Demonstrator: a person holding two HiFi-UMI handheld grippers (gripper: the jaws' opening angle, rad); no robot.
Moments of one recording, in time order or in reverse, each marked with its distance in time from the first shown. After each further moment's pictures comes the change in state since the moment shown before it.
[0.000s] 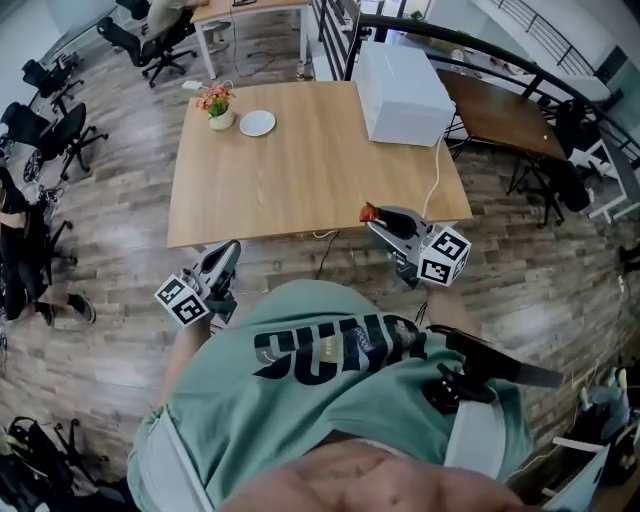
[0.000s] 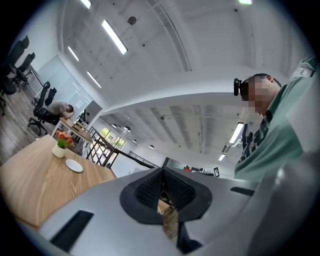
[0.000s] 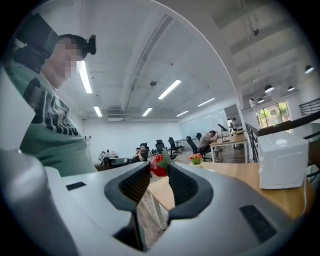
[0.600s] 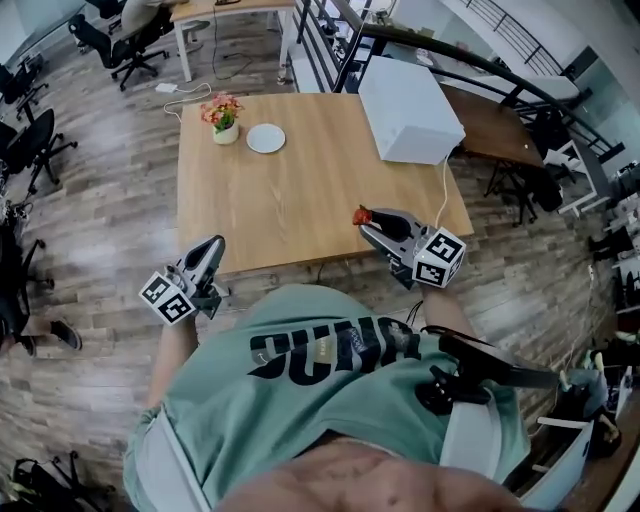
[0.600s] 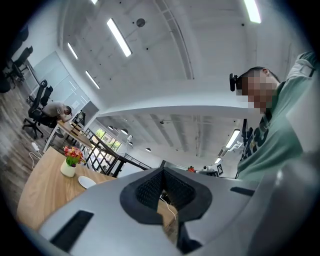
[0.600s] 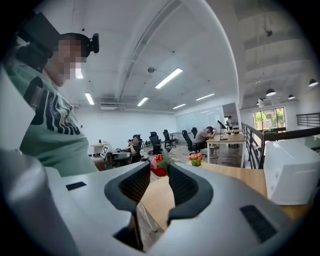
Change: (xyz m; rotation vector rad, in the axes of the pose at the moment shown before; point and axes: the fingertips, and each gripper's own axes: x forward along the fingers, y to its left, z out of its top) left arm -0.041 0.159 0.092 0.000 -0.019 -0.057; right arm 0.157 -0.007 0.035 -0.031 0.095 -0.076
